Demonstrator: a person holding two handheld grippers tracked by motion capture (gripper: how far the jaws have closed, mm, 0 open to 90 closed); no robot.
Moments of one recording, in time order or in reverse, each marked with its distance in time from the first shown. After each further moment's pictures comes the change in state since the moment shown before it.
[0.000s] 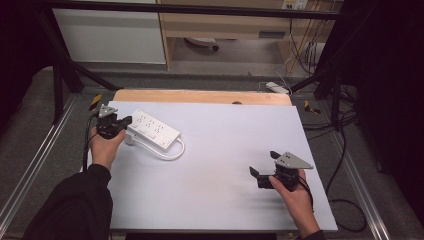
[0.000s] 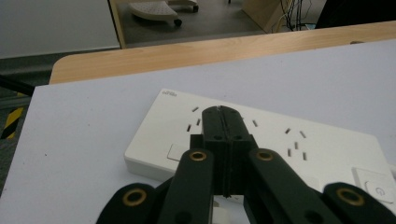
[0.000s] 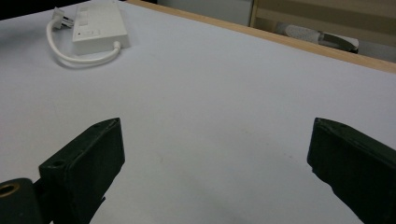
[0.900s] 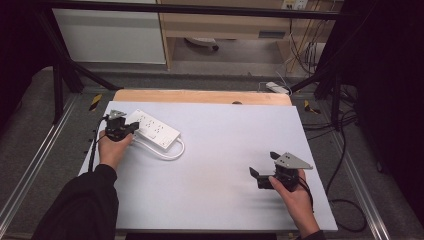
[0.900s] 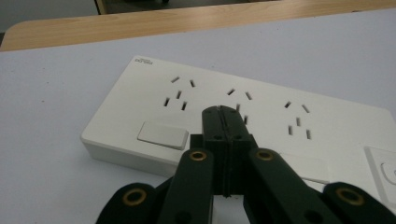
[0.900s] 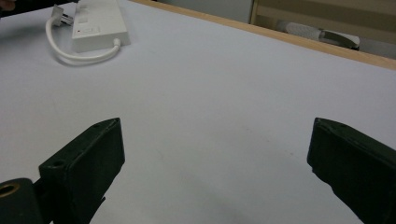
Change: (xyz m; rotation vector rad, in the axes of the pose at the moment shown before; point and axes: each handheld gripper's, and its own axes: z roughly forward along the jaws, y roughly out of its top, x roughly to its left) left arm -0.007 -0.016 0.027 0.074 -0.049 -0.001; right arm 0.000 -0.001 0.000 0.009 0.000 0.003
